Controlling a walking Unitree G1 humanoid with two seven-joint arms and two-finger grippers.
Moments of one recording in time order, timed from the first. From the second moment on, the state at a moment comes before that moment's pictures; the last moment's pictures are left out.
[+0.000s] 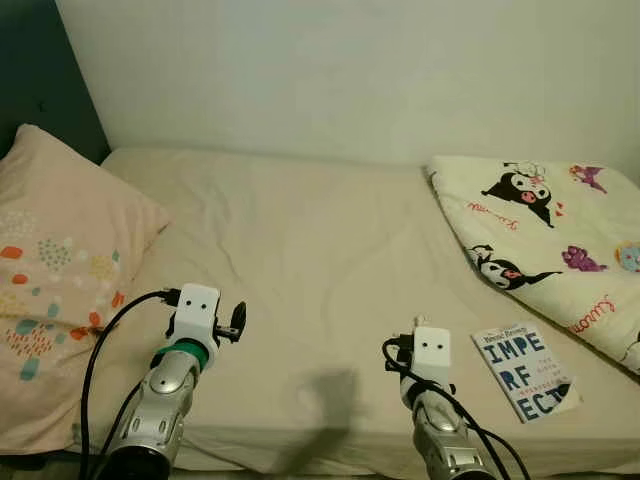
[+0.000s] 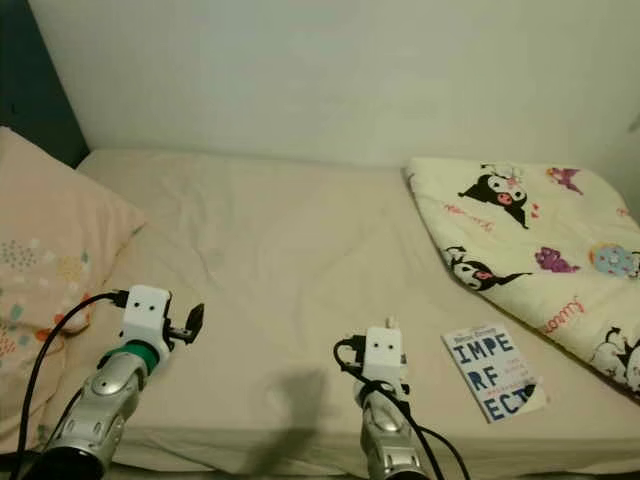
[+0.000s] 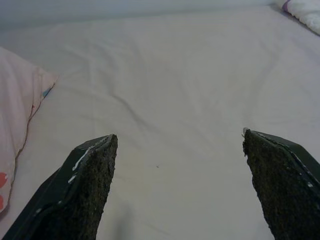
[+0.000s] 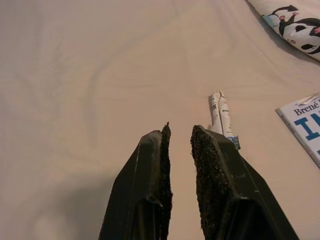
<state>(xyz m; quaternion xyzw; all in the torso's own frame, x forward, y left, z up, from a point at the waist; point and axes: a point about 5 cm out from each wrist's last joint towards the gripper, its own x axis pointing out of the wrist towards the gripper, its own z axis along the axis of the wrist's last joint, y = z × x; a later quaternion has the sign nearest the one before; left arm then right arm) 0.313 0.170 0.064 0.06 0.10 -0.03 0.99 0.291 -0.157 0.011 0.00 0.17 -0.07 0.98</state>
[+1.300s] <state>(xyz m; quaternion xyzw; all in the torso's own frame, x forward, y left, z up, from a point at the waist) 0.315 0.170 0.065 0.06 0.09 -0.03 0.99 0.293 -0.151 0.011 0.00 0.17 -0.04 0.98</state>
